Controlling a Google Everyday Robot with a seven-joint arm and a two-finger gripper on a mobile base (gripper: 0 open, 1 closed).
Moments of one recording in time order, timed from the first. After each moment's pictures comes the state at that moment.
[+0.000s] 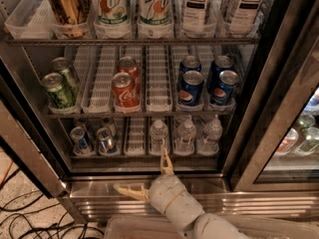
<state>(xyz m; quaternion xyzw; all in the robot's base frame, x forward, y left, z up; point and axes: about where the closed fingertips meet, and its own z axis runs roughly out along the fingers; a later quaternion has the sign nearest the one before) 0.485 0.035 0.687 -0.28 0.65 0.19 0.68</state>
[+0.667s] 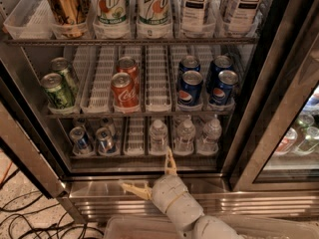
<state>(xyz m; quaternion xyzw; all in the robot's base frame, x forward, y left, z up) 0.497 0.021 0.675 -0.23 0.66 0.19 0.69</state>
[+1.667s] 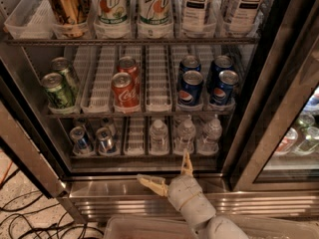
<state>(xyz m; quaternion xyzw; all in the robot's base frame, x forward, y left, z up) 0.517 -0.033 0.645 -0.17 0.68 0.18 0.69</state>
